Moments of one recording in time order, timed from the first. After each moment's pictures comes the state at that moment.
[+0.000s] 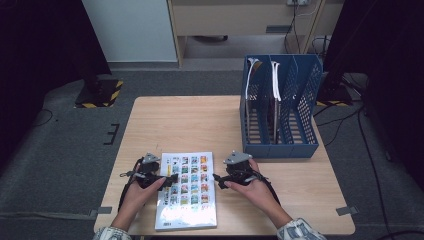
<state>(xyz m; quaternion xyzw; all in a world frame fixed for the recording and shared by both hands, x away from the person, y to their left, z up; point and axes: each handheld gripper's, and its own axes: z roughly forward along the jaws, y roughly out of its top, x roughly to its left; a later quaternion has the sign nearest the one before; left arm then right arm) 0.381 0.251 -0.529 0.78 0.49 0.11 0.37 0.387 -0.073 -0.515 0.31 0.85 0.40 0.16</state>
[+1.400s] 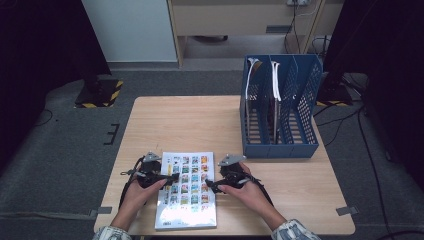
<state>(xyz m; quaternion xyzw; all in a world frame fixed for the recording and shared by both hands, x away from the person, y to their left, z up) 0.385 0.248 -0.527 0.78 0.48 0.10 0.38 0.387 -0.055 -0.533 0.34 0.84 0.41 0.07</state>
